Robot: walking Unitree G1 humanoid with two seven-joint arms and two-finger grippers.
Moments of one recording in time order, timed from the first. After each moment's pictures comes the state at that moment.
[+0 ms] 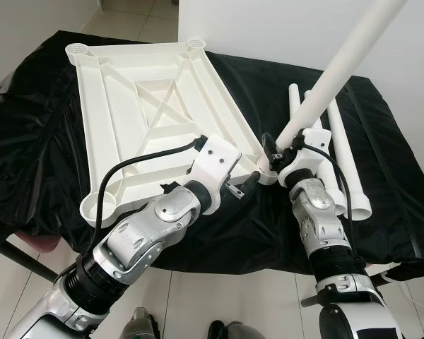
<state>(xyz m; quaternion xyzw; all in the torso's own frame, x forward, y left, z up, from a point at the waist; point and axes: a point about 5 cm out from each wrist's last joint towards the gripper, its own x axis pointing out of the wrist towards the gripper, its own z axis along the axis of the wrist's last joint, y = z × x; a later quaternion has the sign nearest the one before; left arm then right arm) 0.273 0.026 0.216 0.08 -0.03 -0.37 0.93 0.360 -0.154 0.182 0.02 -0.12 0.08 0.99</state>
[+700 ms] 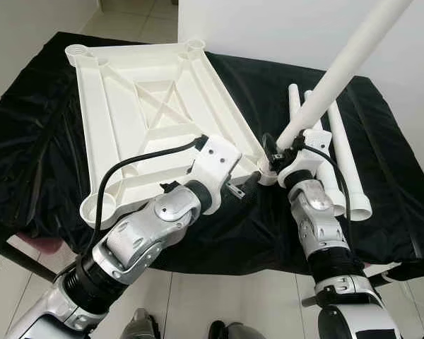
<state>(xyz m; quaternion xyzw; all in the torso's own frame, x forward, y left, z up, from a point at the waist) 0.269 0.024 0.221 0.07 -0.03 -0.38 0.92 0.359 -0.151 0.182 0.02 -0.12 0.07 0.99</state>
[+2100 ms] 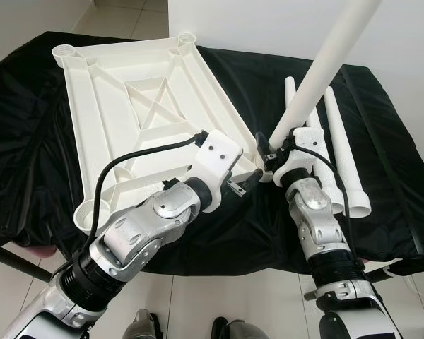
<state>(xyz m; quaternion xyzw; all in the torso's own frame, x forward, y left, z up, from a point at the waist) 0.272 0.027 0.224 0.08 -0.03 -0.38 0.92 0.359 -0.140 0.192 -0.03 -0.11 0.11 0.99</state>
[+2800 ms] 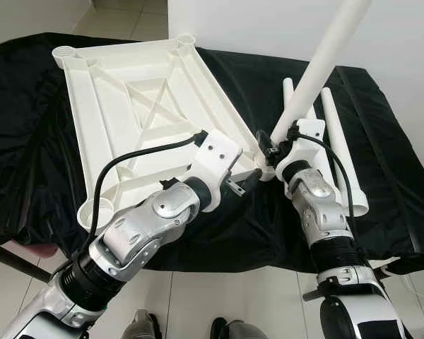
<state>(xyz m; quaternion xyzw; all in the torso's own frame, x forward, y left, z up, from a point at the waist) 0.272 0.027 0.224 0.08 -0.03 -0.38 0.92 0.366 -0.145 0.193 0.01 -0.08 0.10 0.99</state>
